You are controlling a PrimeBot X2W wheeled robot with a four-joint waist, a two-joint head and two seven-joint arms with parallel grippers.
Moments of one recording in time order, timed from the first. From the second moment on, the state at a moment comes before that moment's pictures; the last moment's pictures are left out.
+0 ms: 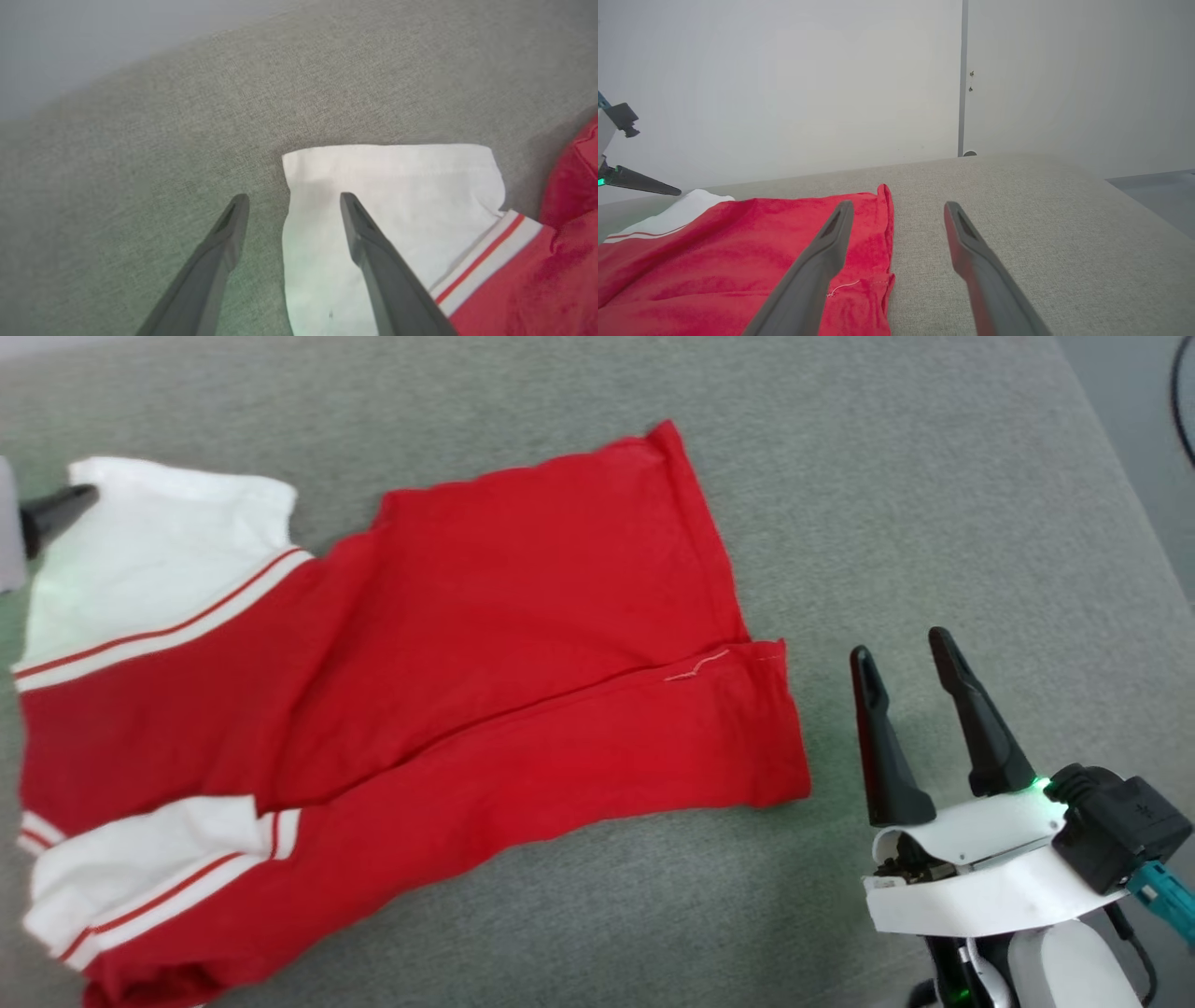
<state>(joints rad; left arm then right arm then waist) -1.25 0.90 -0.91 0.69 -1.15 -0.13 0.61 -0.19 -0.05 0.19 -0.06 0.30 0.13 -0.26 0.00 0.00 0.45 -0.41</state>
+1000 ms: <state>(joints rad) -1.41 0.90 -1.01 0.55 -1.31 -0.13 0.68 -0.80 -0.10 0.21 0.09 0.32 0.13 0.37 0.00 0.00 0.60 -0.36</state>
